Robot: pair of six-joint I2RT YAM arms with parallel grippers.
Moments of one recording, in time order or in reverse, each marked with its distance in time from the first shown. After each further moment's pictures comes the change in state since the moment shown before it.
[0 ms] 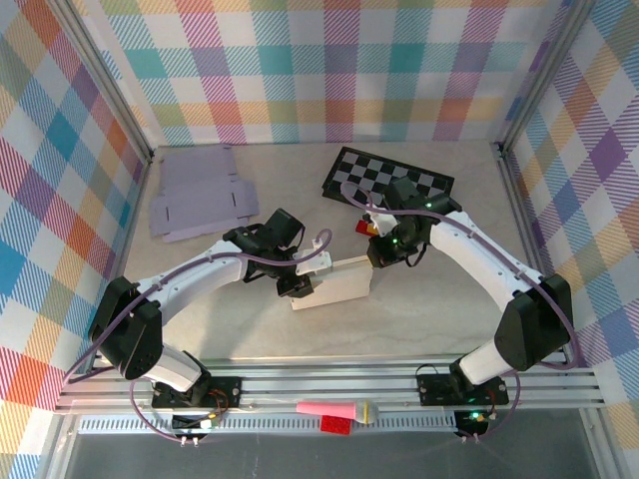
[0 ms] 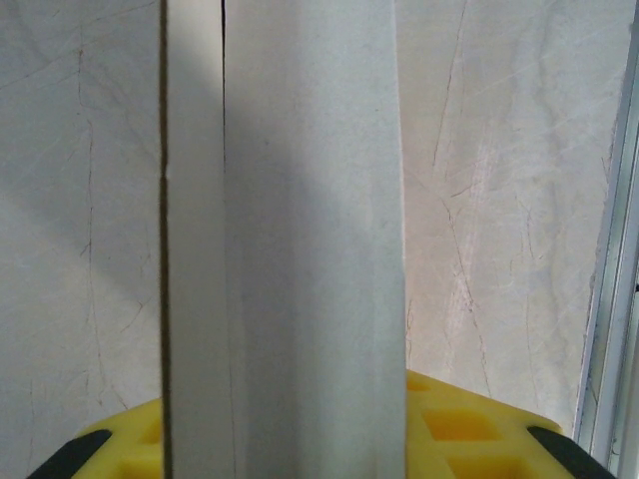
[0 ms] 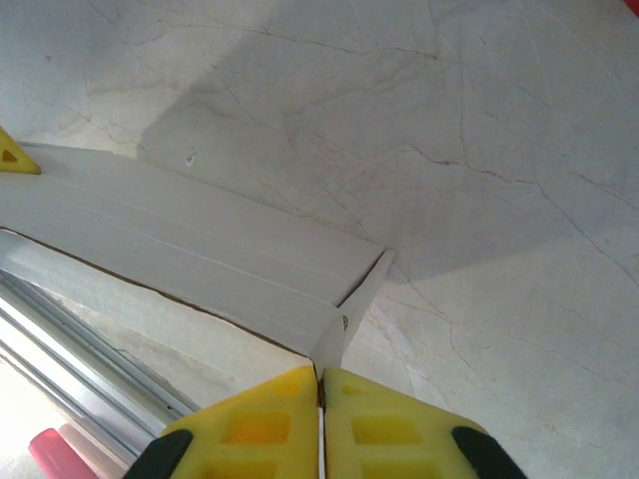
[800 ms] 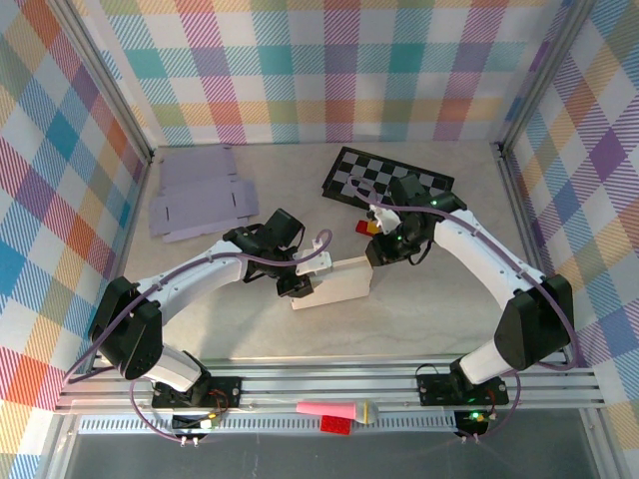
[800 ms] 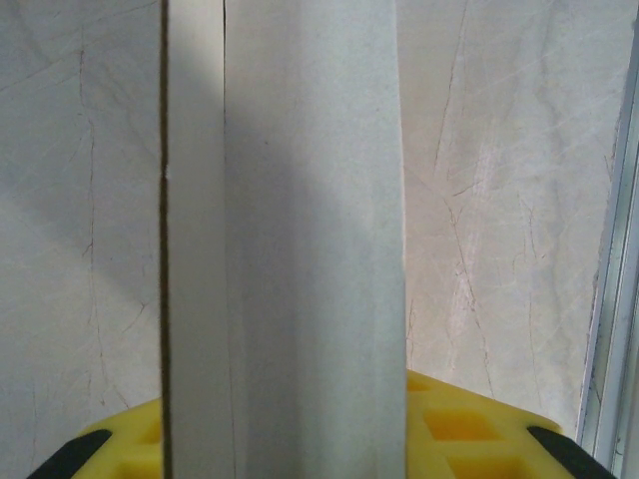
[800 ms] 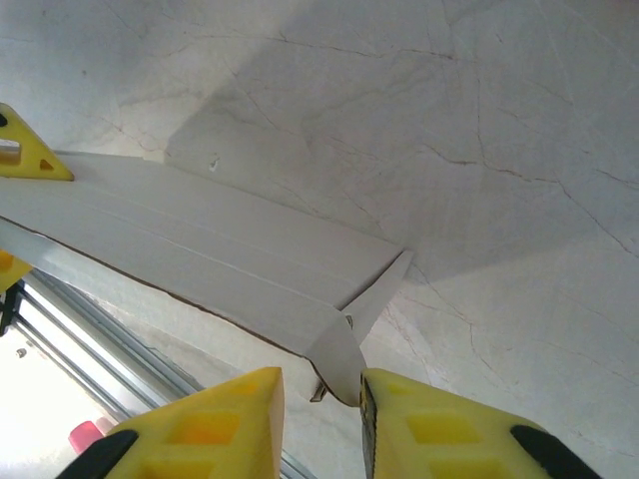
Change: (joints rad) left arm 0.000 0.000 -0.002 0.001 -0.004 0.007; right arm -0.043 0.000 -0.005 -0.001 -0.078 -0.005
